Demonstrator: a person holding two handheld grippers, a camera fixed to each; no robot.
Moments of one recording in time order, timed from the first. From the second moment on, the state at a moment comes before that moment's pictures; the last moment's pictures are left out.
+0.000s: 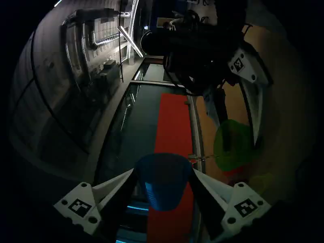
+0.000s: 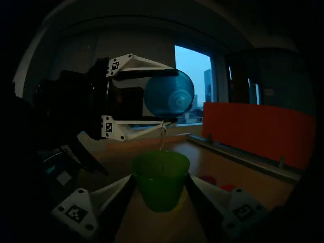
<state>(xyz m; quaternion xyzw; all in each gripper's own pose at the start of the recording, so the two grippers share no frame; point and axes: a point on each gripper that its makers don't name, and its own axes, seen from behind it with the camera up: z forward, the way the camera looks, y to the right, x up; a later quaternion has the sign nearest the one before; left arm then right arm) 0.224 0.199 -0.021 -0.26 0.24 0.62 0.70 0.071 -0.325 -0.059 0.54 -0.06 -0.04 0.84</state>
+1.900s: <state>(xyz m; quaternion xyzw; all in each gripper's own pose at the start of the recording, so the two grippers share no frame) 0.225 0.202 -0.021 -0.27 0.24 0.59 0.72 0.073 -0.320 -0.054 0.54 -0.05 -0.04 0.84</state>
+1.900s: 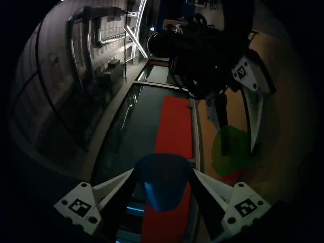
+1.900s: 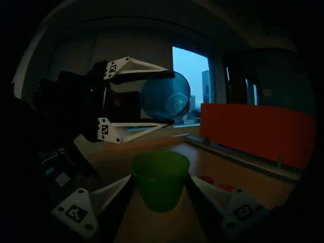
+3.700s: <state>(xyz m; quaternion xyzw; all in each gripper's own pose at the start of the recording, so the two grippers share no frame) 0.213 0.175 0.003 -0.35 0.00 0.02 0.93 0.091 -0.310 -0.061 0.53 -0.04 -0.04 0.85</state>
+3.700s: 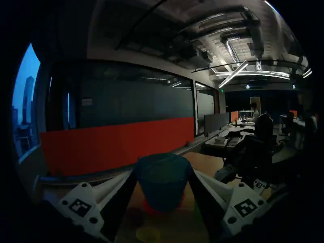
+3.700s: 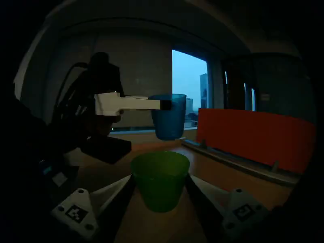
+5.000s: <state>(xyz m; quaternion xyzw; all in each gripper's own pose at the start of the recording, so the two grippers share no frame) 0.075 0.187 -0.014 -0.38 -0.15 0.11 0.91 0.021 -0.268 -0.064 0.52 -0.16 -0.09 0.83</state>
